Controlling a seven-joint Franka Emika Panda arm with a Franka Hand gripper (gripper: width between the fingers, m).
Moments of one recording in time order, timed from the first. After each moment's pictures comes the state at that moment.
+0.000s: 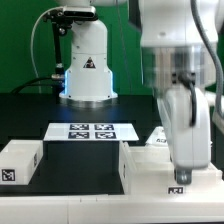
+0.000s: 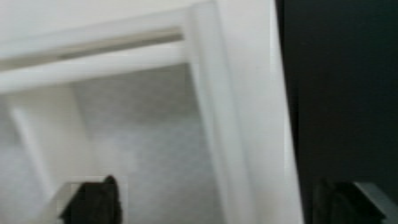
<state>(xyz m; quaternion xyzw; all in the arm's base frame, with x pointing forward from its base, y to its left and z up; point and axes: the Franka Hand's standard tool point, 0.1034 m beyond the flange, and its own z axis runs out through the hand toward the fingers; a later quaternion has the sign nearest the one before) 0.644 0.084 0.069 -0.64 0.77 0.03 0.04</state>
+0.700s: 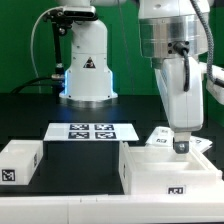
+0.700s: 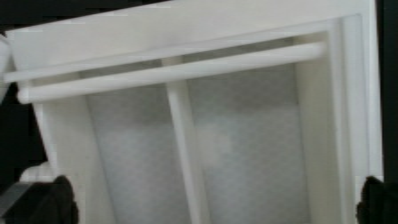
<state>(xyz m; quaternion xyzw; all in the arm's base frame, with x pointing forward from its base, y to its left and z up) 0.608 0.091 0.088 -0.64 0.76 0.05 0.04</state>
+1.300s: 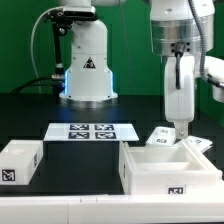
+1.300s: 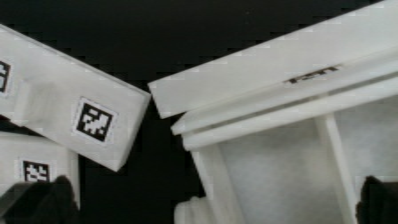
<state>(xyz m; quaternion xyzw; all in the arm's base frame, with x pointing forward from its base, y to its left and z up) 0.551 0.120 0.090 -0.57 0.82 0.09 0.00</state>
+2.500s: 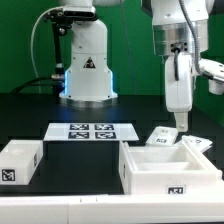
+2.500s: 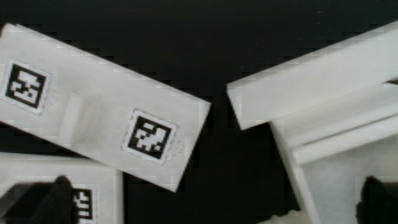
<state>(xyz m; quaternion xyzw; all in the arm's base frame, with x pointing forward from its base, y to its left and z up) 0.502 0.140 0.080 -0.56 0.83 0.06 0.04</state>
